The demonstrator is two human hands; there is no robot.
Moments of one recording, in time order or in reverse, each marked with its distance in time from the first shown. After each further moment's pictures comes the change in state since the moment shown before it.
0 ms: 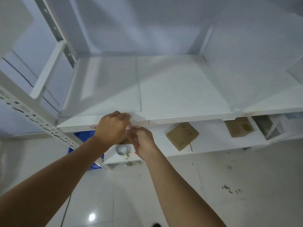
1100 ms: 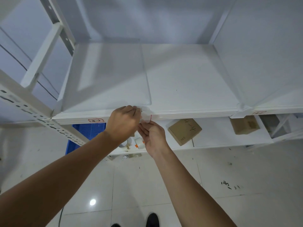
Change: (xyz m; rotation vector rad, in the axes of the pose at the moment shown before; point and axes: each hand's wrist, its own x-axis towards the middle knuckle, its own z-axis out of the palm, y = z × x) left_hand 0.016 0.020 0.030 0.069 0.137 0.075; right_hand 0.012 -0.004 -0.027 0.195 0.071 -0.059
